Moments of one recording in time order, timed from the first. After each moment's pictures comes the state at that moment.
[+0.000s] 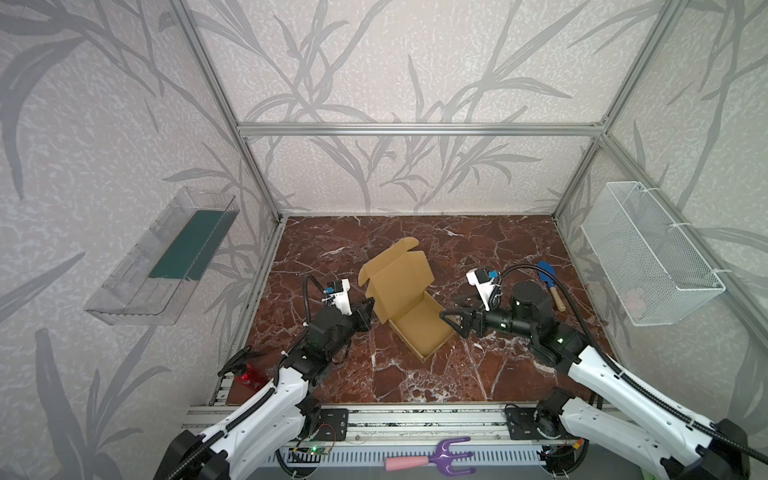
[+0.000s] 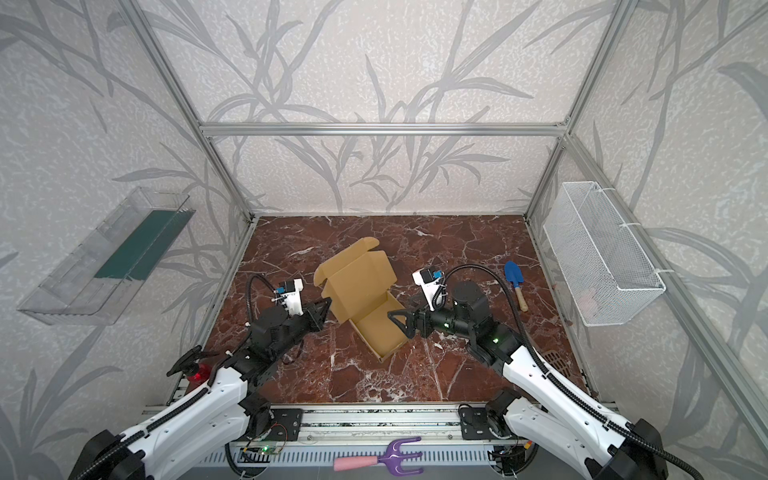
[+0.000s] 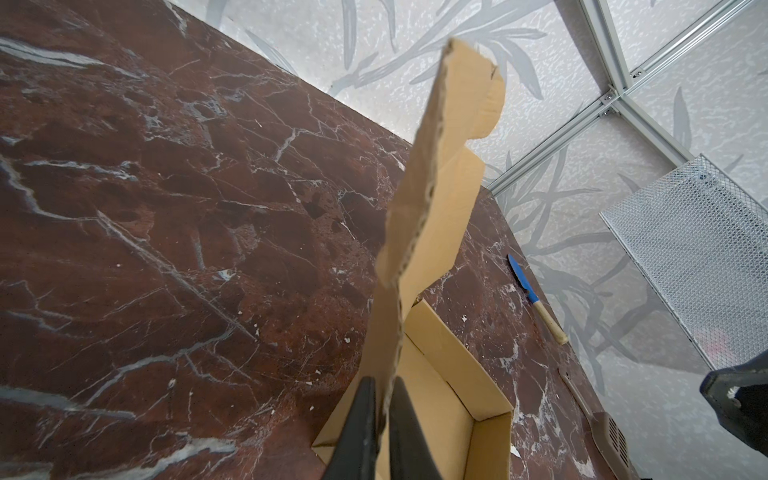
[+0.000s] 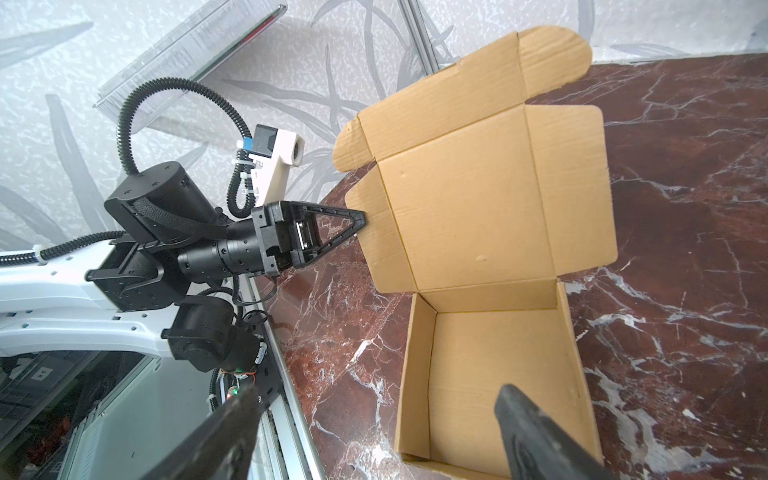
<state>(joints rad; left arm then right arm) -0.47 0.82 0.26 0.27 0.04 -0.70 0.64 0.88 0.65 -0.11 -0.47 0.39</state>
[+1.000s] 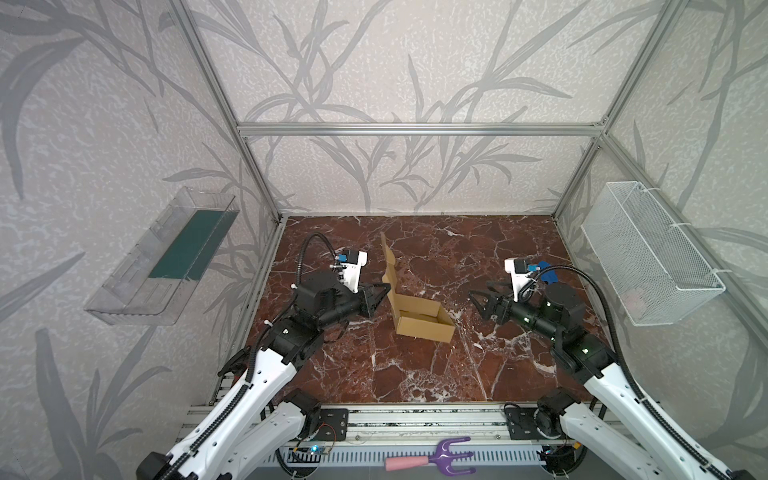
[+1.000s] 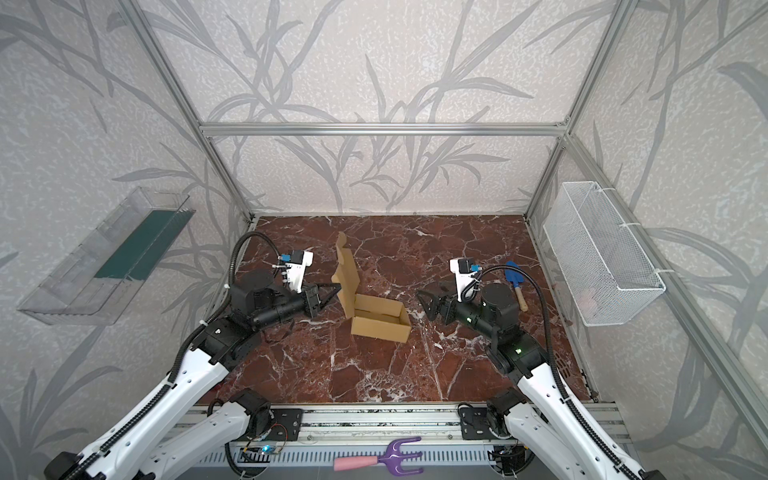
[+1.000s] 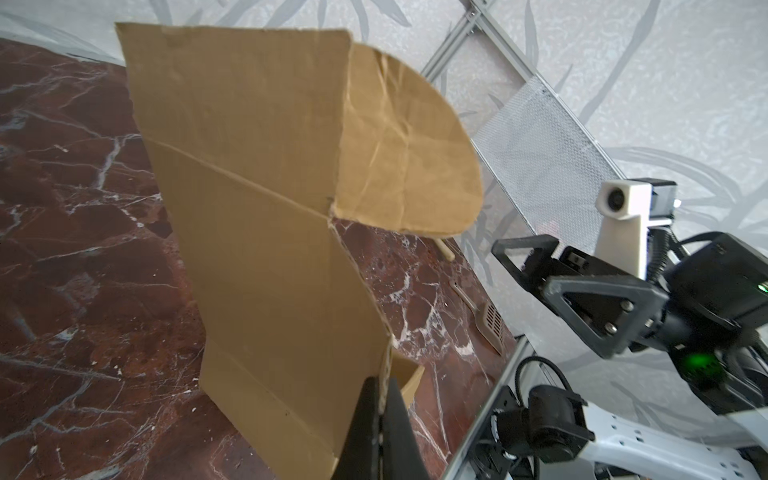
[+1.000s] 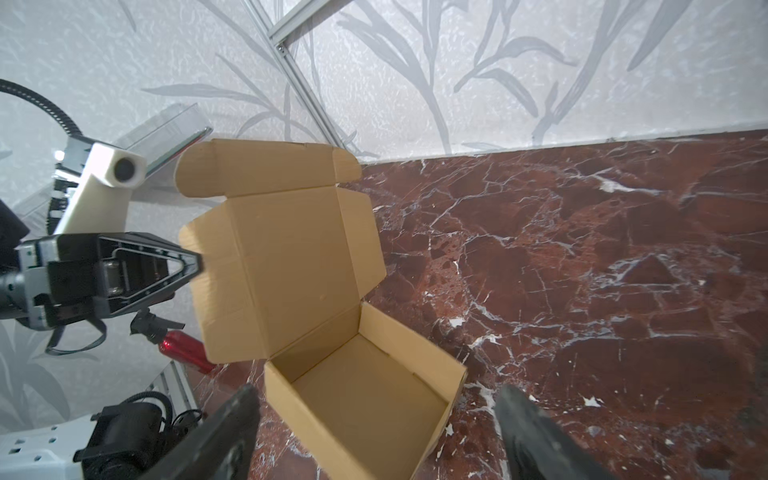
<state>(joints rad) -0.47 0.85 0.83 -0.31 0.45 -0.53 0.42 0.70 0.63 -0.15 -0.36 0.43</state>
